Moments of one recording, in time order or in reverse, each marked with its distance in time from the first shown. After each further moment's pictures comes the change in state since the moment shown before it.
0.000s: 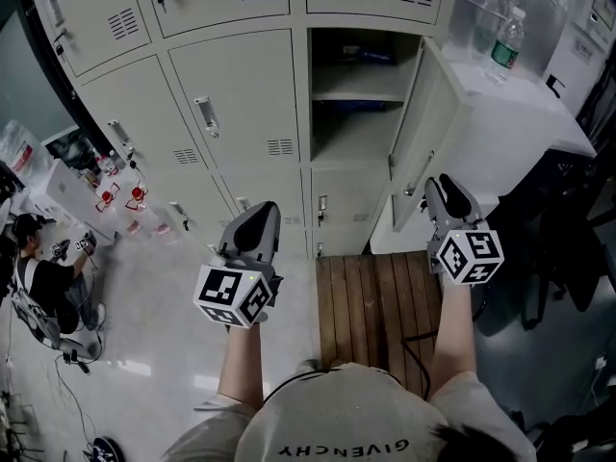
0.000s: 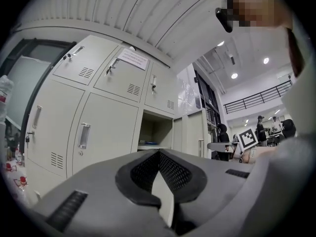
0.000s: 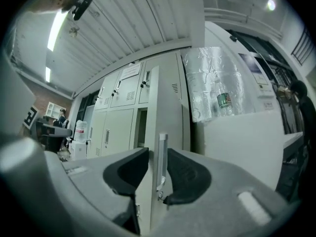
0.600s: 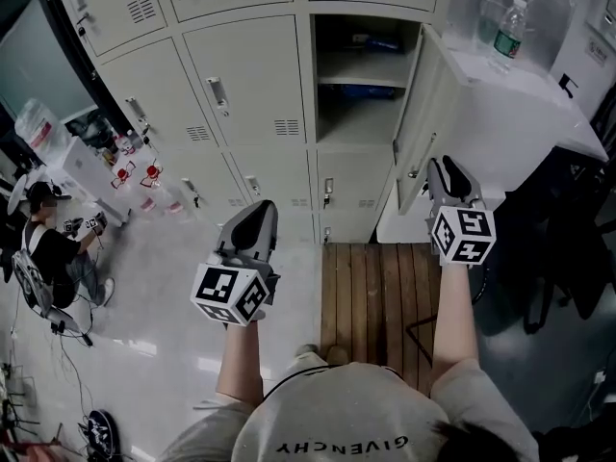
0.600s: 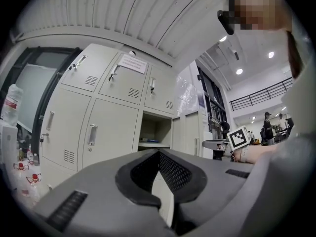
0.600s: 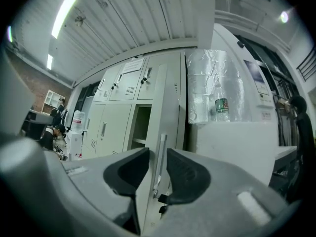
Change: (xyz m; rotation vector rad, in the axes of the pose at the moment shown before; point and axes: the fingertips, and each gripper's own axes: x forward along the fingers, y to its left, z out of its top) left arm -0.045 -0.041 -0.003 0.009 0.017 0.084; right arm -0.011 -0.017 -0.001 -0.095 0.046 -0.042
